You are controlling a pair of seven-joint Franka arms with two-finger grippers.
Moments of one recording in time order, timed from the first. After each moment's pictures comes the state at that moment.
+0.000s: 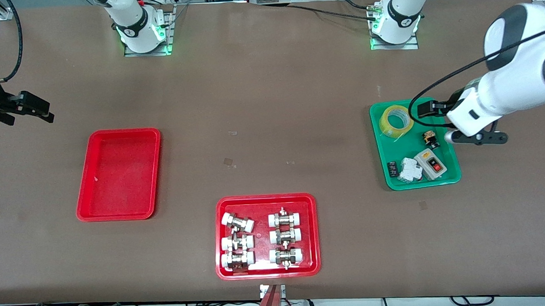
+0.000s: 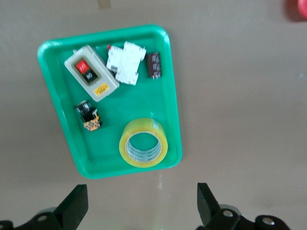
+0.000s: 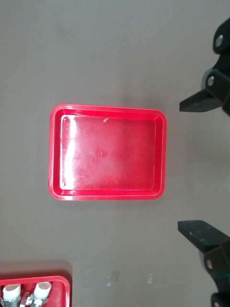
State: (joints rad) left arm 0.06 0.17 -0.17 -1.76 -0.04 1.66 -0.07; right arm -0.02 0.00 -0.01 -1.68 0.01 1.68 -0.06
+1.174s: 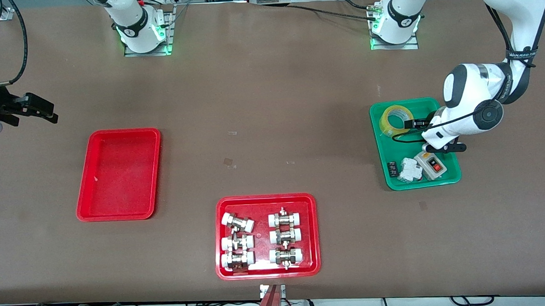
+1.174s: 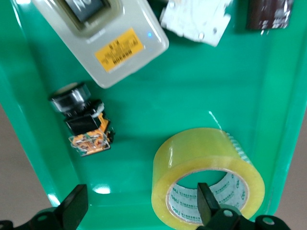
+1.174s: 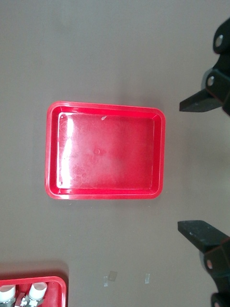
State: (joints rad) left arm 0.17 0.31 -0.18 -2.19 0.06 2.15 -0.06; right arm -0.02 0.01 -0.01 -1.68 0.01 1.68 -0.06
